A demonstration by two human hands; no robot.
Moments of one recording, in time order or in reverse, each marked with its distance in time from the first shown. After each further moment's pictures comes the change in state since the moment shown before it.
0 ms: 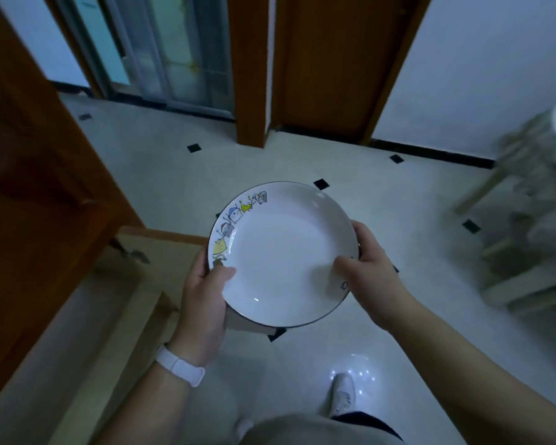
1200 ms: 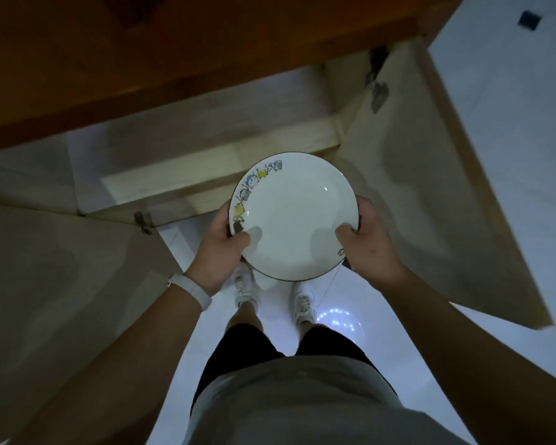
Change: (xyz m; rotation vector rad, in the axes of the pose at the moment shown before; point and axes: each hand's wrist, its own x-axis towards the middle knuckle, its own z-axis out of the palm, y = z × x) left_hand -0.071 -0.155 -0.180 -0.045 0.818 -0.125; right_hand 0.097 0.161 0.228 -0.500 -0.991 0.084
